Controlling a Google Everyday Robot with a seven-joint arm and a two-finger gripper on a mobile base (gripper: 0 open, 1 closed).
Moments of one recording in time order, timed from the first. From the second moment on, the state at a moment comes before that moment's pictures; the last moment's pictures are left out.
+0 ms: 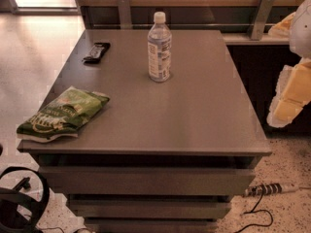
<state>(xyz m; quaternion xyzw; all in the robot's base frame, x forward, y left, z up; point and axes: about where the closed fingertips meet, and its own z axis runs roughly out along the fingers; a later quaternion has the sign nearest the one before) 0.438 -0.213 0.990 -0.60 0.78 -0.05 0.18</state>
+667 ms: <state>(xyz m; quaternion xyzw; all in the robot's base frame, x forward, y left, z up) 0.441 -0.206 0.990 -0.60 0.77 -0.04 0.19</state>
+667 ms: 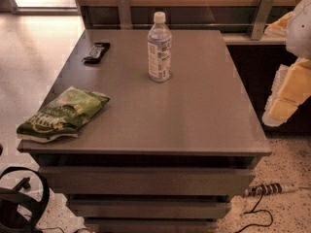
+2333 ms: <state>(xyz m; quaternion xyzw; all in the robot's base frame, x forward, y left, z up) 0.485 0.035 0.915 -0.68 0.63 0.10 0.36</state>
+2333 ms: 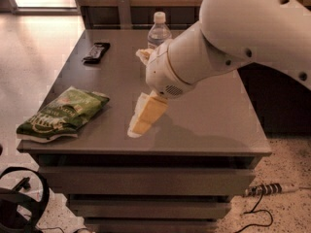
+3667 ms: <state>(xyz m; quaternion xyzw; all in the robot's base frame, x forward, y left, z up) 0.490 0.126 0.911 -0.70 0.59 0.13 0.37</state>
